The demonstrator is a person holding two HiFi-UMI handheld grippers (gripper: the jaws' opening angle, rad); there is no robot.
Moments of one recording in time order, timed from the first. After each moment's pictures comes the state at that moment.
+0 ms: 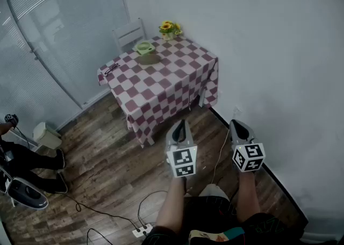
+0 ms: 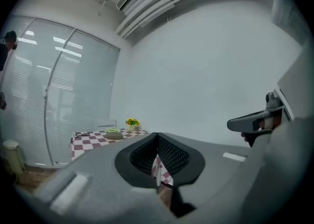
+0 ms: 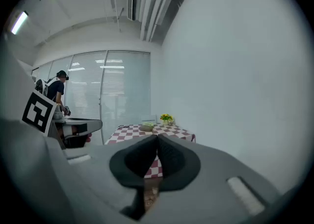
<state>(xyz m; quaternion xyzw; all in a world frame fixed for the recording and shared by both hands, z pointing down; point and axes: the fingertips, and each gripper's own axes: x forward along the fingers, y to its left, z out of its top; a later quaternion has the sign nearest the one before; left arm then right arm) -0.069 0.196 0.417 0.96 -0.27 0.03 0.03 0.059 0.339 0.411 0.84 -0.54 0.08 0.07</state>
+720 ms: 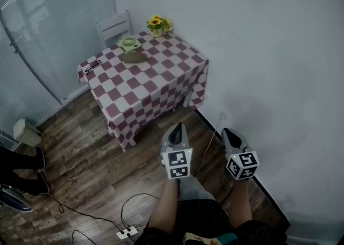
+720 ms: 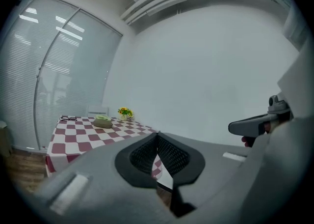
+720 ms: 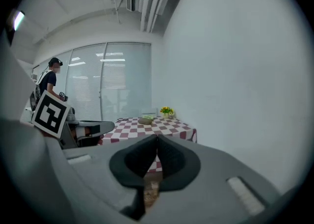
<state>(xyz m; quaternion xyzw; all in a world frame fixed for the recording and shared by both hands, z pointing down) -0.003 0.163 0.457 0.97 -0.24 0.06 0.08 0.095 0.308 0.437 0.83 -0.54 0.12 0.08</state>
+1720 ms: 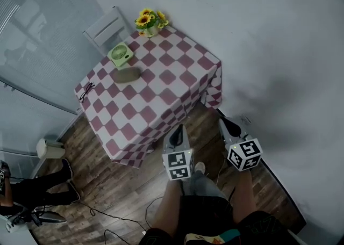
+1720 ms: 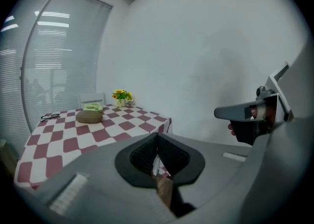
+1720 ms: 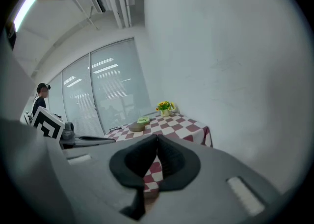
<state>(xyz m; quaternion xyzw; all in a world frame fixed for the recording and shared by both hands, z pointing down) 0.182 0.030 0.526 0.95 -0.24 0.19 0.08 0.293 0.133 0.497 0.78 -0.59 0.20 0.00</state>
